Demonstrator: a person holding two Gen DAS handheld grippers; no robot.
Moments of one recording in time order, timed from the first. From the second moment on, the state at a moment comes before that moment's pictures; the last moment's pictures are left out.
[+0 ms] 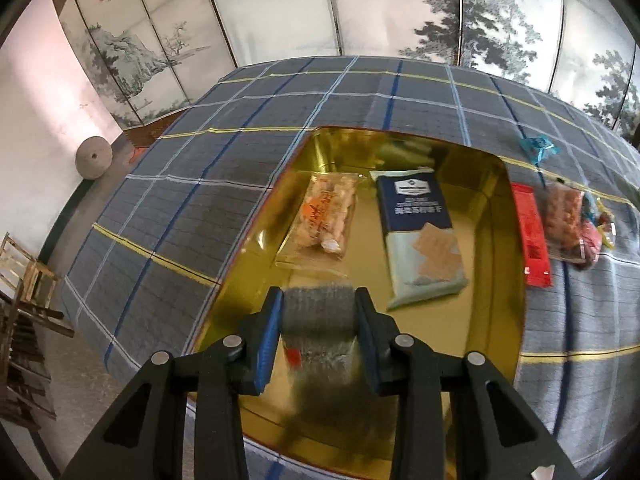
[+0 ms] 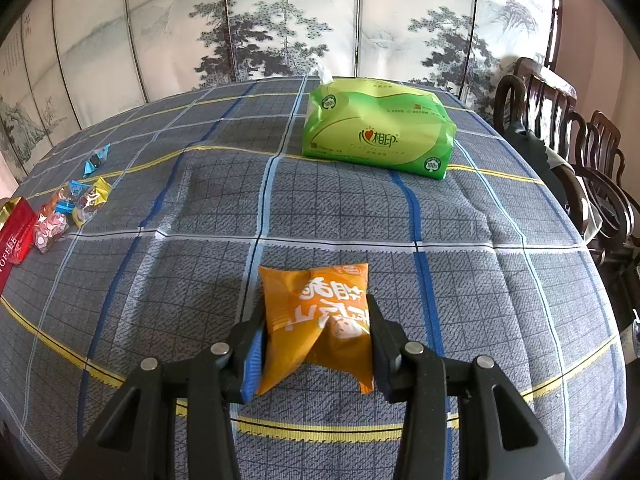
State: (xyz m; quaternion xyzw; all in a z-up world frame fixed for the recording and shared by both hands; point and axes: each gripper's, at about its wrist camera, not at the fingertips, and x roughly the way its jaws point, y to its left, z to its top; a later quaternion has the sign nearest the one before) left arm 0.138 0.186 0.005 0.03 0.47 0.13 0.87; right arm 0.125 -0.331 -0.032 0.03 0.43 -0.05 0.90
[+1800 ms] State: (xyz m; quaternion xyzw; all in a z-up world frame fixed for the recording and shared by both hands) left arm 0.002 0.246 0.057 -0.07 0.39 0.18 0.90; right arm 0.106 -0.315 -0.020 0.05 0.41 -0.01 0.91
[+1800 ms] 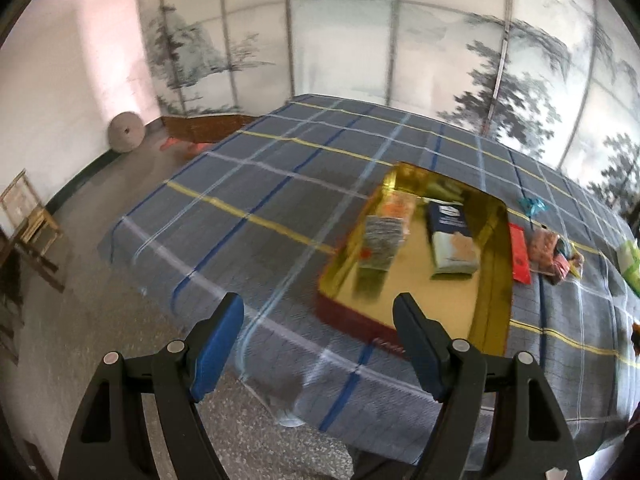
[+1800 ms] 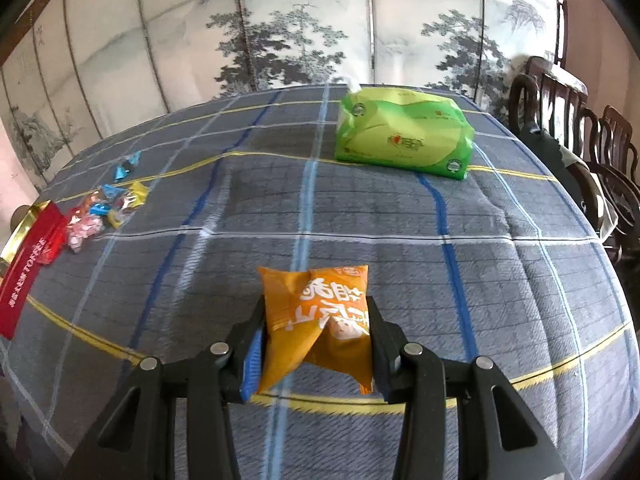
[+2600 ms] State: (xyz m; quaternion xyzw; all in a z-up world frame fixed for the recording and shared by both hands) left arm -0.033 0.231 0.025 -0.05 0.43 0.14 0.89; right arm 0.120 -0.055 0.066 0.02 0.37 0.26 0.89
